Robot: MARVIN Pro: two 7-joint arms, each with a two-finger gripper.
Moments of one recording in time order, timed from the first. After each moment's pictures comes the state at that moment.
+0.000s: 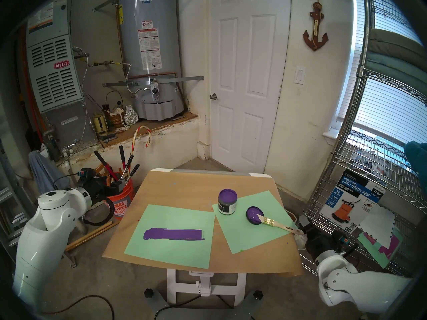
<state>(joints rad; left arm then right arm) 1.76 -0.95 -1.71 -1.93 -0.67 0.54 0.03 -2.20 -0.33 1.30 -1.94 1.98 -0.72 -0.03</state>
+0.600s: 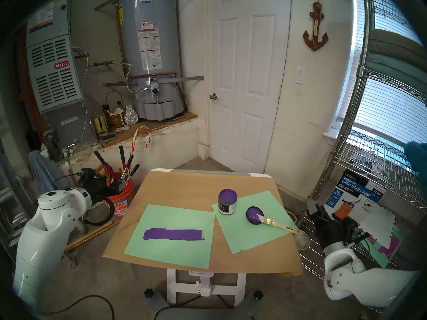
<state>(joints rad) 1.76 -0.95 -1.71 -1.93 -0.67 0.54 0.03 -2.27 -0.26 1.40 -2.02 1.67 -0.94 -0.04</state>
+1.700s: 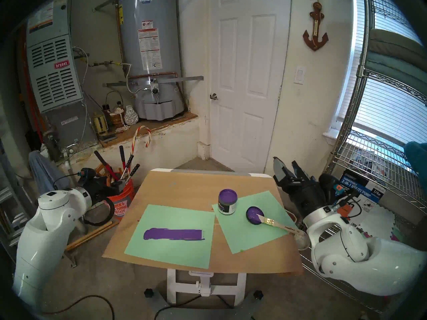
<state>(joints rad) 1.76 -0.95 -1.71 -1.93 -0.67 0.54 0.03 -2.02 -0.22 1.41 -2.27 1.27 -0.64 -0.39</state>
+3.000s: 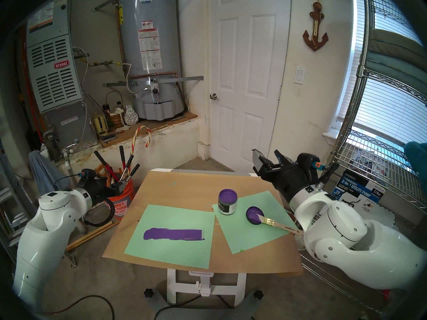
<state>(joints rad) 1.76 -0.95 -1.70 -1.92 -0.66 0.54 0.03 -1.75 -0.35 1.29 -2.31 1.20 -0.26 -0.49</state>
